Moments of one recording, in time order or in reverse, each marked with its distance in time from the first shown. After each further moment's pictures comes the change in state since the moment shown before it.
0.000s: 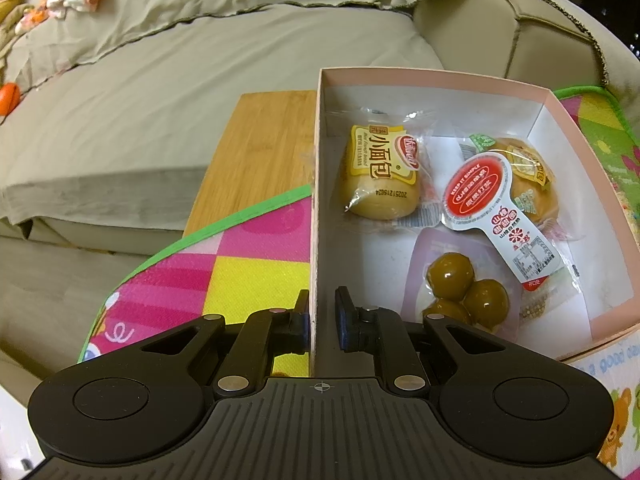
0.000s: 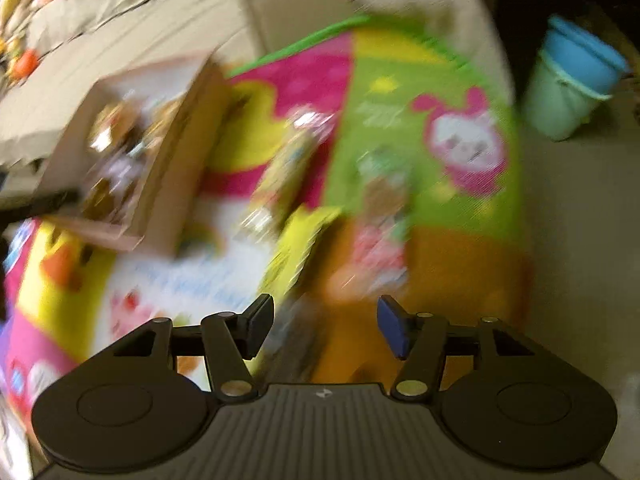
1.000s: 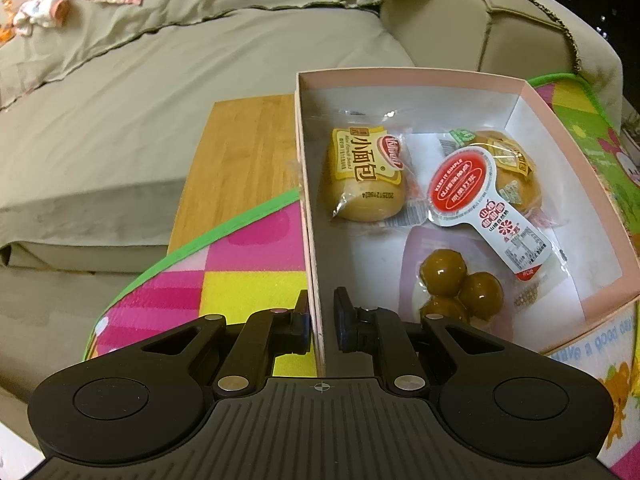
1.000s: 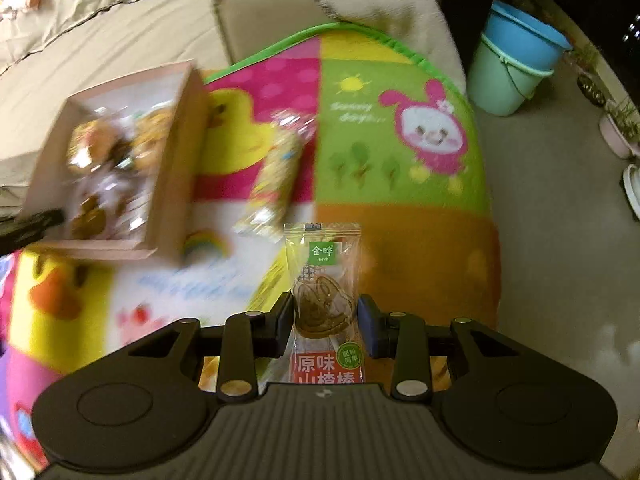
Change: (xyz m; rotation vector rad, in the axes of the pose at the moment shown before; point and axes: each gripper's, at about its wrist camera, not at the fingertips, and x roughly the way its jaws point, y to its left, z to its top) left arm 0.002 0.006 0.005 0.084 0.002 -0.083; right arm -0.040 0.041 -0.004 0.108 0.050 -0.126
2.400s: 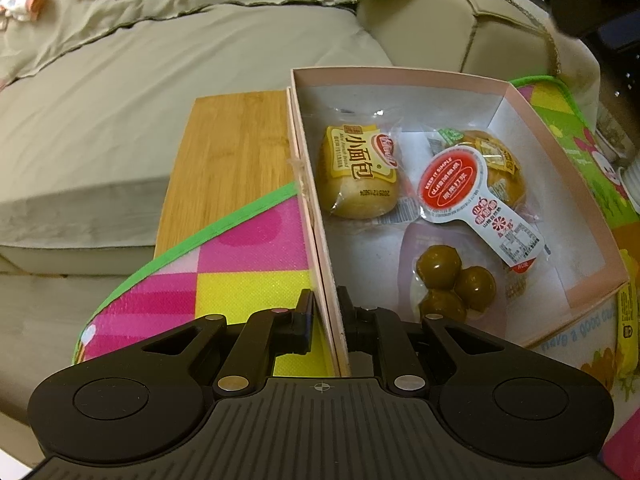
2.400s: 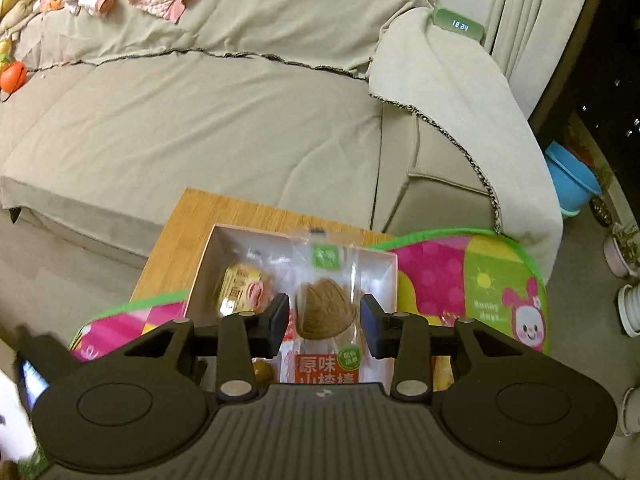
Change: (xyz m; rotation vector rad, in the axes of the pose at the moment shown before) left arm 0.003 0.015 0.004 0.015 0.011 -0.105; right arm -0.048 0.217 0.125 -0.182 -0.232 -0.072
